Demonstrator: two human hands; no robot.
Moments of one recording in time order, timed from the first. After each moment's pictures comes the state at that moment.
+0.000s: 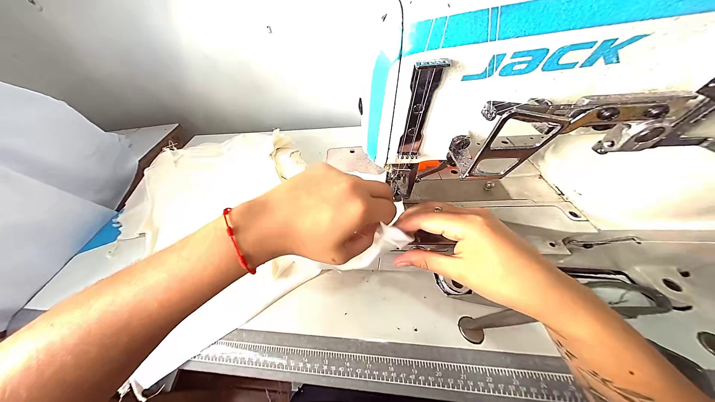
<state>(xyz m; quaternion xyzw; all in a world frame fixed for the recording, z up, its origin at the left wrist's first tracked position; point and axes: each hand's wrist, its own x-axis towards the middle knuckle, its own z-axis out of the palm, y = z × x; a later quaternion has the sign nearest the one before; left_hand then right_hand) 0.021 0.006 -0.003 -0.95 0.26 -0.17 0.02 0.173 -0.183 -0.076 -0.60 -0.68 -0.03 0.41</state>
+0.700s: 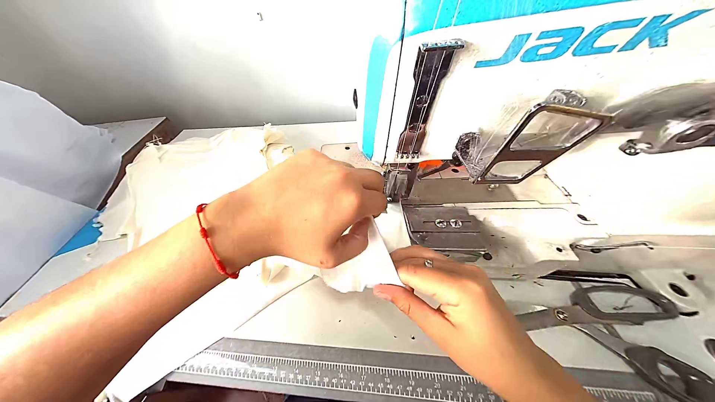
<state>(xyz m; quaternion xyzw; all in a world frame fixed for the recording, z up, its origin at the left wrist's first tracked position) 0.024 0.011 0.002 -0.96 0.24 -0.16 0.07 0.126 -0.189 -0.115 -0.57 -0.63 -0.01 0.53</state>
